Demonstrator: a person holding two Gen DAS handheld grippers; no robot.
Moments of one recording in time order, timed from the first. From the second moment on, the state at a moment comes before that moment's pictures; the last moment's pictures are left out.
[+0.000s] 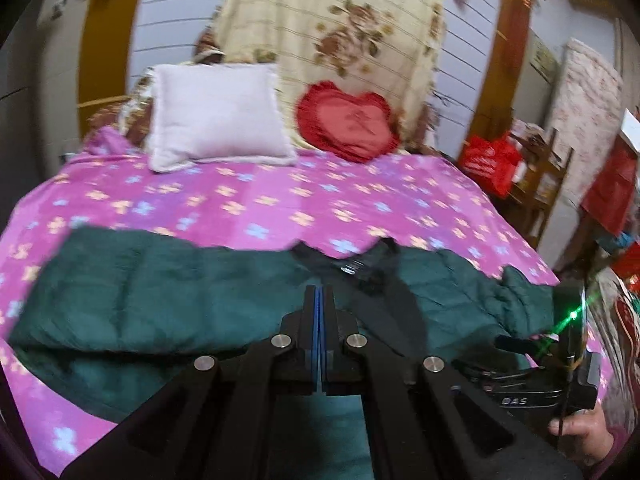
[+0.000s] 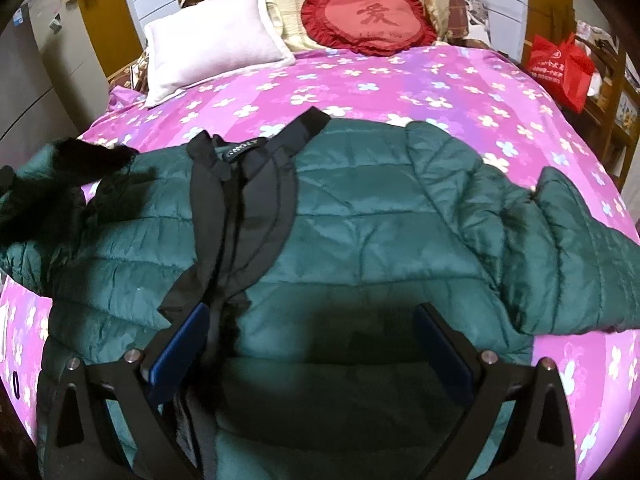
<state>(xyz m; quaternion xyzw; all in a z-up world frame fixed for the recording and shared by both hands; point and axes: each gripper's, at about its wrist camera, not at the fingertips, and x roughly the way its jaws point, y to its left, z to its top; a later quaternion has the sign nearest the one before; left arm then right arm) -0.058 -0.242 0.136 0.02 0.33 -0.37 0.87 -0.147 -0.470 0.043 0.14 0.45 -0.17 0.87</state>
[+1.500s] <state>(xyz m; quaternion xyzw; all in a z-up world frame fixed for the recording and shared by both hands) -0.031 -0.043 0.090 -0.08 0.39 -0.18 0.90 0.024 -0.309 0.026 0.24 0.43 0.15 0.86</state>
